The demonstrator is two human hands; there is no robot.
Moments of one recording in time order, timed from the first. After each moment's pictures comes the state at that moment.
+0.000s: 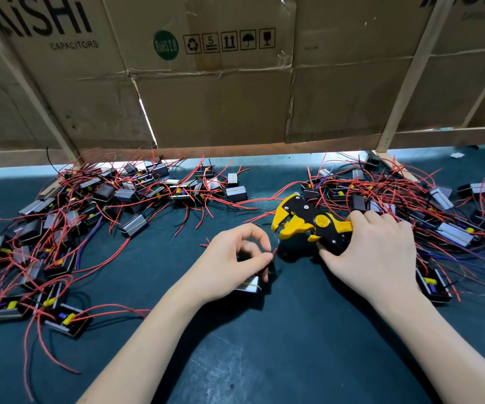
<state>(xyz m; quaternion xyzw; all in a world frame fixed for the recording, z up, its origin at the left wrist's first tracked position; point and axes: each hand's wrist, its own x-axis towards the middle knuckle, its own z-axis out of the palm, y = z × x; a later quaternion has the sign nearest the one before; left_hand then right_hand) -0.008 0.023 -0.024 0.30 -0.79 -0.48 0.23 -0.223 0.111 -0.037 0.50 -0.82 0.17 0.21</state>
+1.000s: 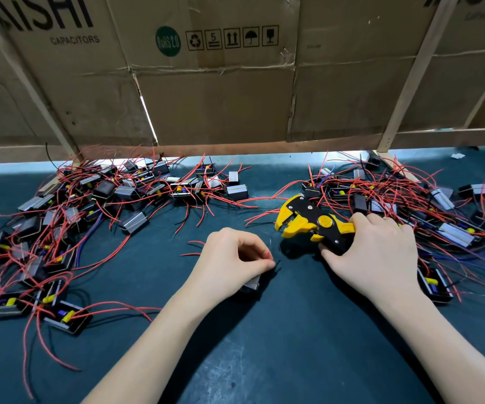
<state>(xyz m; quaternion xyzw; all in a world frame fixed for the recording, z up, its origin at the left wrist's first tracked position) -0.014 0.029 -0.024 0.39 -0.81 -0.36 0.25 -0.226 0.109 -0.040 0.49 -0.84 0.16 0.18</state>
